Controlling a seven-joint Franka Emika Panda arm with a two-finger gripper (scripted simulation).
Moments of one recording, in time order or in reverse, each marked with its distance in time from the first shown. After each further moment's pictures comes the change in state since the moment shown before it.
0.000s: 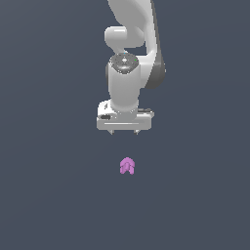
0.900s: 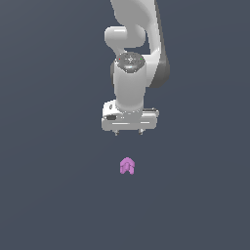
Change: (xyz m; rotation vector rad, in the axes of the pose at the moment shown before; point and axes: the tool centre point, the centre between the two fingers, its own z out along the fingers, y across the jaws) arm 0.001 -0.019 -0.002 0.017 0.006 -0.018
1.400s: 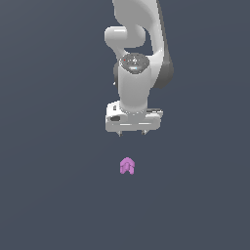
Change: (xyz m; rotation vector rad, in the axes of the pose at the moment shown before) arm 0.004 -0.014 0.001 0.011 0.004 -0.011
